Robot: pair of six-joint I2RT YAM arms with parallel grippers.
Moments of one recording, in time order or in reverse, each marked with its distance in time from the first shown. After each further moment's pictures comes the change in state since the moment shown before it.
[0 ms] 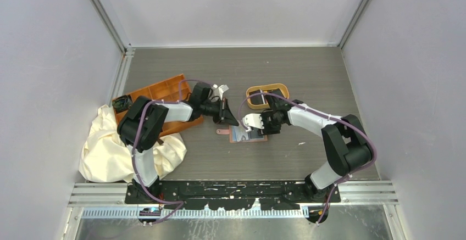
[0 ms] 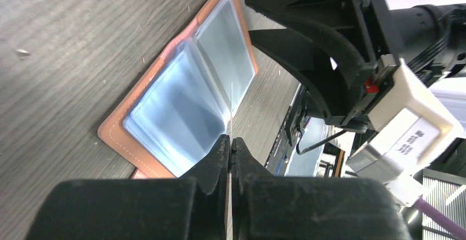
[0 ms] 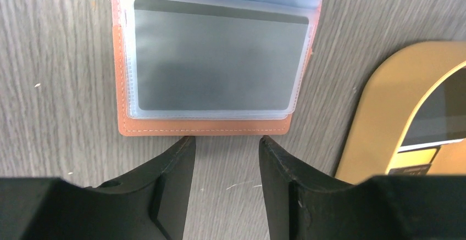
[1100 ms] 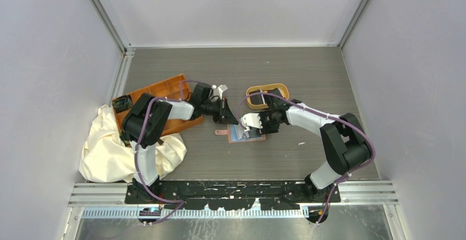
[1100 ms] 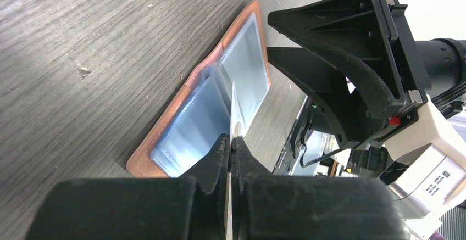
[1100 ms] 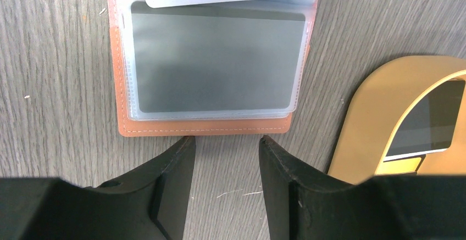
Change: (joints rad) left arm 0.040 0.053 0.029 0.002 -0.020 -0.029; right arm 0.023 0.028 0.024 0.024 -0.001 -0.006
